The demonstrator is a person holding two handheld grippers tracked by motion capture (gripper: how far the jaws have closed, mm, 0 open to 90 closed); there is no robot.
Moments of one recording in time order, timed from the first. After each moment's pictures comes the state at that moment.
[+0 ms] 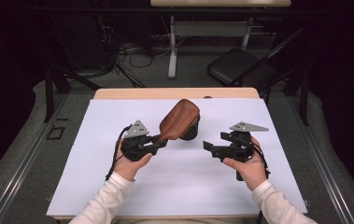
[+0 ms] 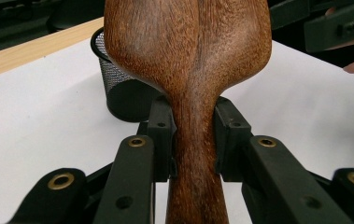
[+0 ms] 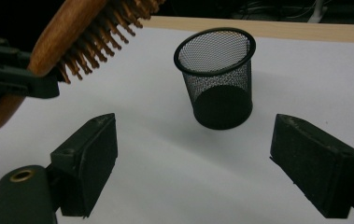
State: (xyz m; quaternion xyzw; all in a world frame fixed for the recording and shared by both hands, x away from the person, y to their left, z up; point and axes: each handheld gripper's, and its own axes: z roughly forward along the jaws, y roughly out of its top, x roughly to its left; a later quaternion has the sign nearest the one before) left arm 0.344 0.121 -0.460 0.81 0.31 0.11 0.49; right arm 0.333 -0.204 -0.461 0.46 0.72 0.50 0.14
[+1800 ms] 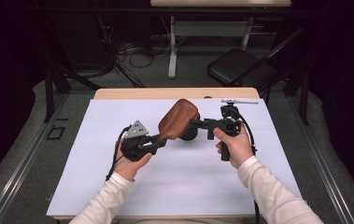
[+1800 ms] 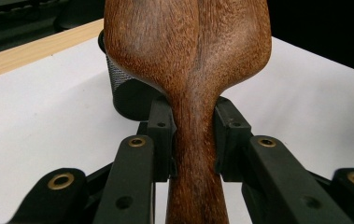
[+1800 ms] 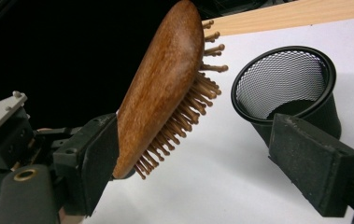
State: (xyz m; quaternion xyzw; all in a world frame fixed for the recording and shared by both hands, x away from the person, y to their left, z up) left arm 0.345 0.122 -0.464 0.80 0.32 0.12 0.49; right arm 0.387 -0.176 -0.425 0.51 0.67 0.53 -0.03
